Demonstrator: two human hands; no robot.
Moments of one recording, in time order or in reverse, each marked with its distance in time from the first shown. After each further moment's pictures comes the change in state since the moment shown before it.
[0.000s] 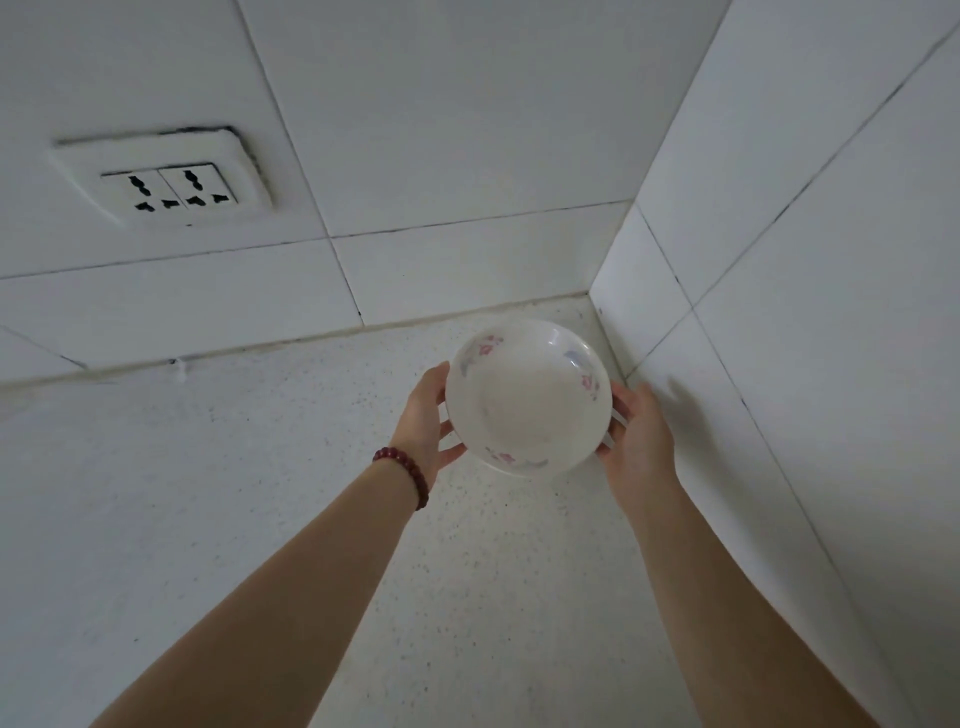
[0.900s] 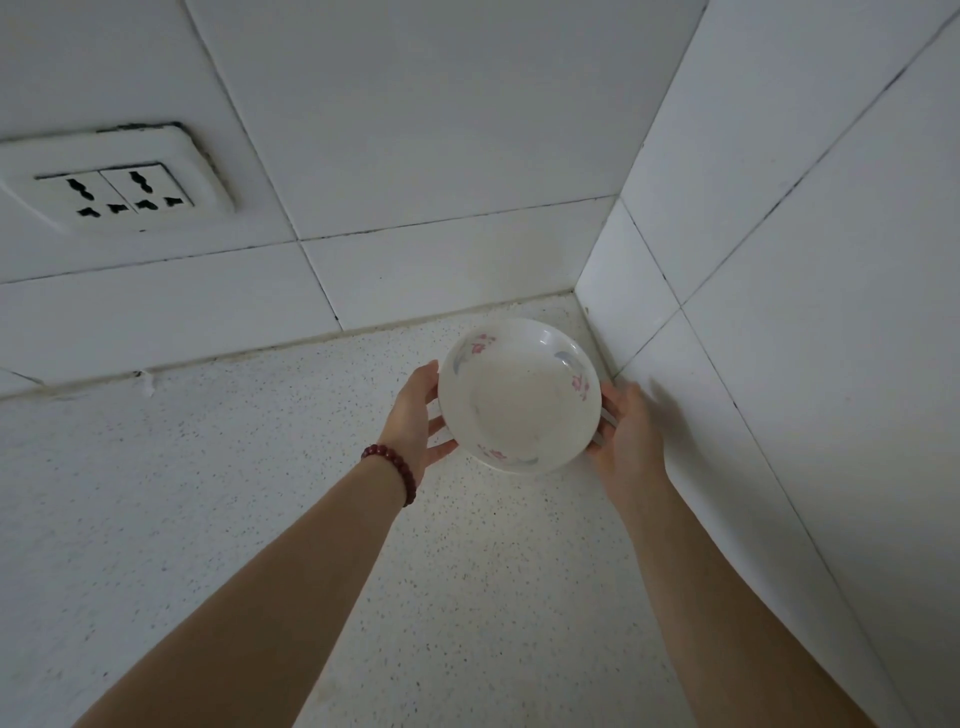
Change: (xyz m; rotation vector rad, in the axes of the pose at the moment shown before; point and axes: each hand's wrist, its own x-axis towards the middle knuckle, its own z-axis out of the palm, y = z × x) left_hand 0.023 0.001 0.002 0.044 -0.015 0.001; right_hand 0.016 0.001 -0.001 0.045 0.009 0.041
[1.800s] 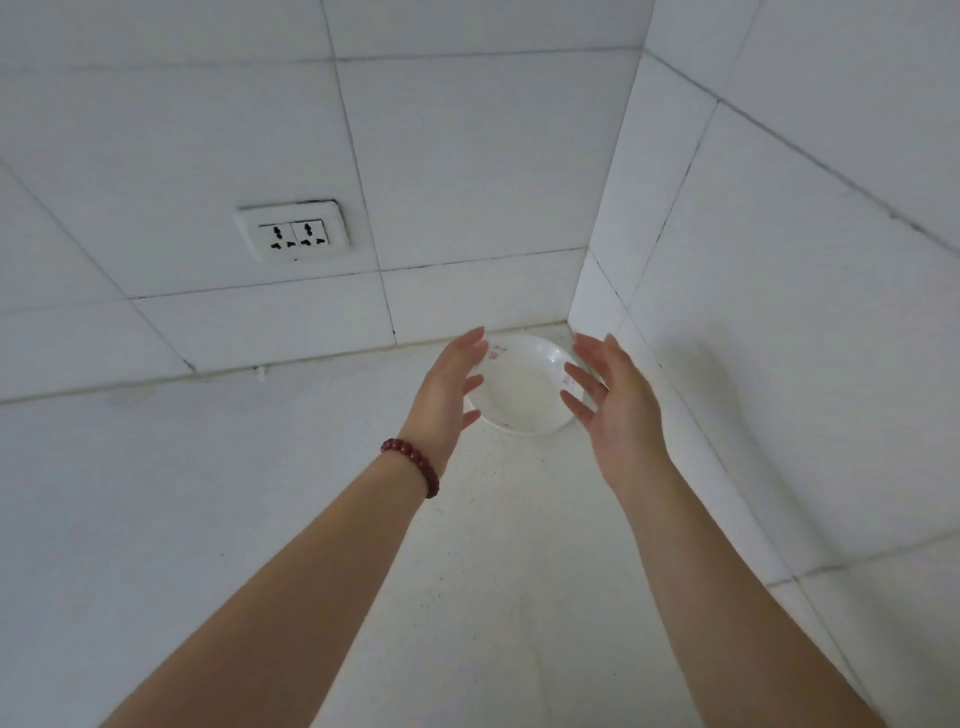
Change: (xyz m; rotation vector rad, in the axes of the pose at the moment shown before) left_hand -0.205 0.002 0.008 0.181 -0.123 0.513; right_hand -0.180 -0.041 -0.010 -0.035 -0.310 -0.352
